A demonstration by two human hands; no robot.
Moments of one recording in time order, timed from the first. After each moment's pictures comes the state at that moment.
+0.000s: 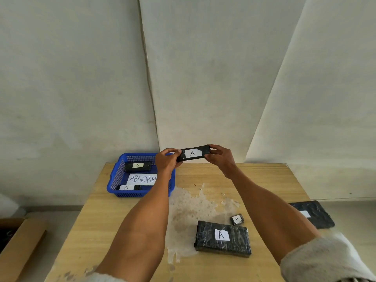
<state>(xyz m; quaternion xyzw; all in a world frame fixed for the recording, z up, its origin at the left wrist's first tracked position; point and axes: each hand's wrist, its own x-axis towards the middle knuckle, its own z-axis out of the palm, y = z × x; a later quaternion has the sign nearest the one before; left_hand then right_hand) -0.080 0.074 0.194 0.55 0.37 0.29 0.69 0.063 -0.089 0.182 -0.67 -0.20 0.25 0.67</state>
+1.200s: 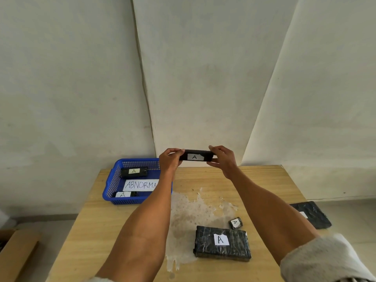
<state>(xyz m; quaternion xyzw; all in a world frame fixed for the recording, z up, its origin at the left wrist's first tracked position) -0.056 0.071 0.199 0.53 0.35 0.28 0.72 0.067 -0.090 0.204 -0.67 -0.08 0.24 0.70</state>
